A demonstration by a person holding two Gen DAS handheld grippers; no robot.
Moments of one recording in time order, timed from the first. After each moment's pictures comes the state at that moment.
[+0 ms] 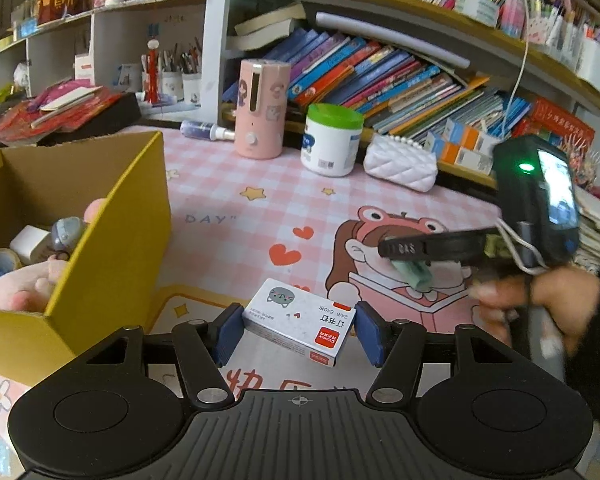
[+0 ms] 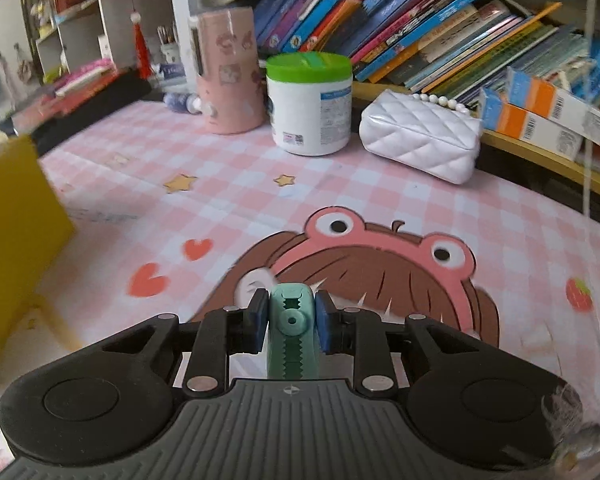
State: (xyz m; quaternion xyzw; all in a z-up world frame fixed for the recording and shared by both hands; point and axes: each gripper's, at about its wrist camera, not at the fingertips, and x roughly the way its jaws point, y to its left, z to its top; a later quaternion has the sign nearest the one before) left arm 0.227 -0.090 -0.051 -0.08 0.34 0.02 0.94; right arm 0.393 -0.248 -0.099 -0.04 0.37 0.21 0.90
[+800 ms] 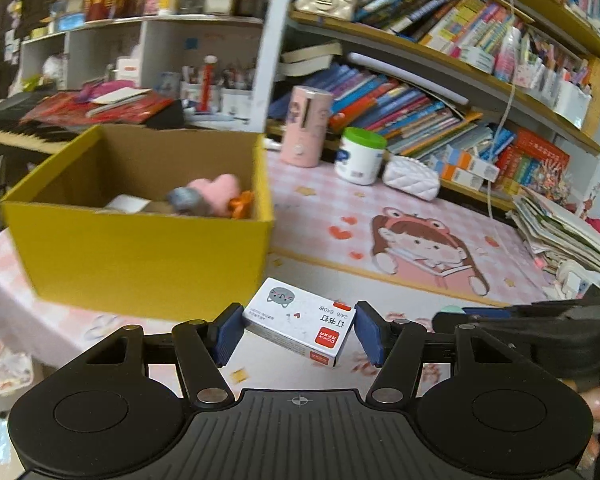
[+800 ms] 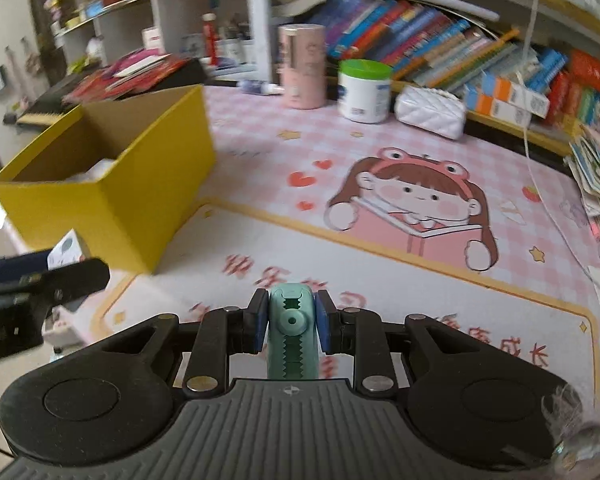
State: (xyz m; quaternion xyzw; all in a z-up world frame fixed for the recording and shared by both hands) left arm 0.099 -0.001 -0.033 -0.11 0.31 0.01 0.95; right arm 0.163 -0.186 -0.044 -0.05 0.38 0.18 0.91
